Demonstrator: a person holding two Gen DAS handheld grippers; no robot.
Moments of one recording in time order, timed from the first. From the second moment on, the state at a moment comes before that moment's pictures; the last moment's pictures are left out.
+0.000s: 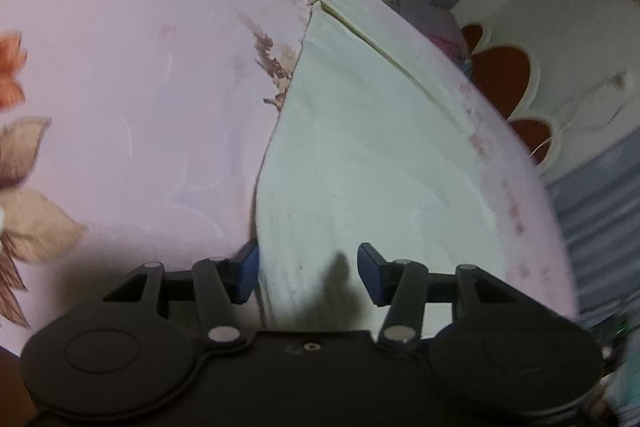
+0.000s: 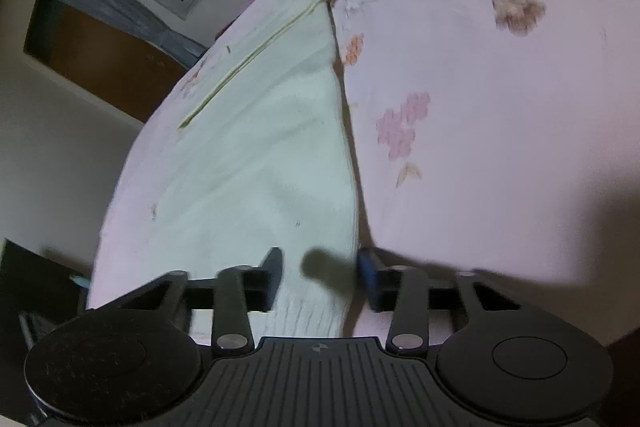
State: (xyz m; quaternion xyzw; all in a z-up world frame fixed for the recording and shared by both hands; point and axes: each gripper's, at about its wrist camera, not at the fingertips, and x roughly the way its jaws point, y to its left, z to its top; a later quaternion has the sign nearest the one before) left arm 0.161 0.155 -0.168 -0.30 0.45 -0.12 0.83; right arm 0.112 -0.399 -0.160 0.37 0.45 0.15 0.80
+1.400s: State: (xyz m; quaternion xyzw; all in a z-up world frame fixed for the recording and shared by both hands) left arm 0.385 0.145 -0.052 -0.34 0.27 -0.19 0.88; right arm 0.349 -0.410 -0.003 0.36 0.28 0.18 0.87
